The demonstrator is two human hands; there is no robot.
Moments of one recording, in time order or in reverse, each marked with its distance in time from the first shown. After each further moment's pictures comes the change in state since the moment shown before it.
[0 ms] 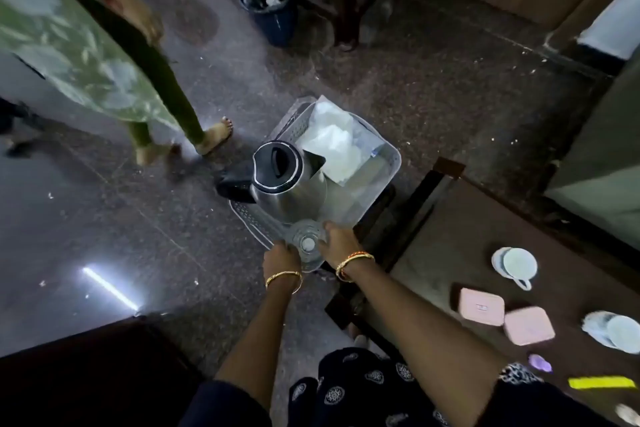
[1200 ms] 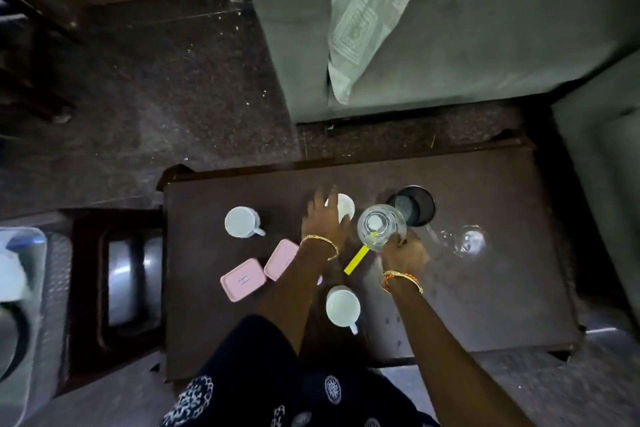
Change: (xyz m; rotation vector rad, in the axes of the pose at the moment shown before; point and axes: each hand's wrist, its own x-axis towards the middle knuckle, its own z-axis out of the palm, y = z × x) left_hand -0.313 0.200 0.453 0.733 -0.409 1.164; right_hand -0.304 0.465 -0.172 0.708 1.137 1.044
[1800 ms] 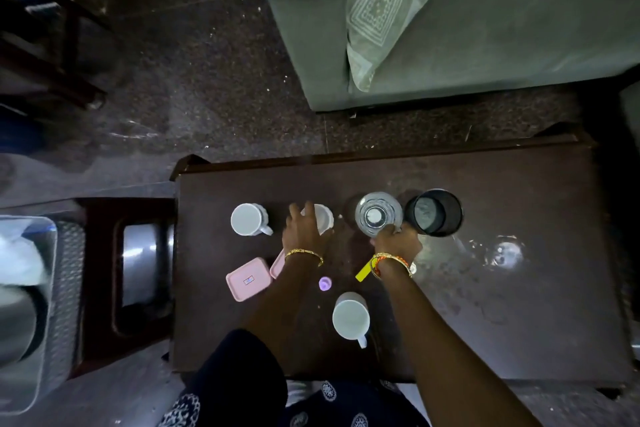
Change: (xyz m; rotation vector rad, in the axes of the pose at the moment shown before) left_hand 0.006 -0.048 0.011 0.085 0.055 -0.269; right_hand 0.036 -0.004 0.067 0.057 -0.120 0.141
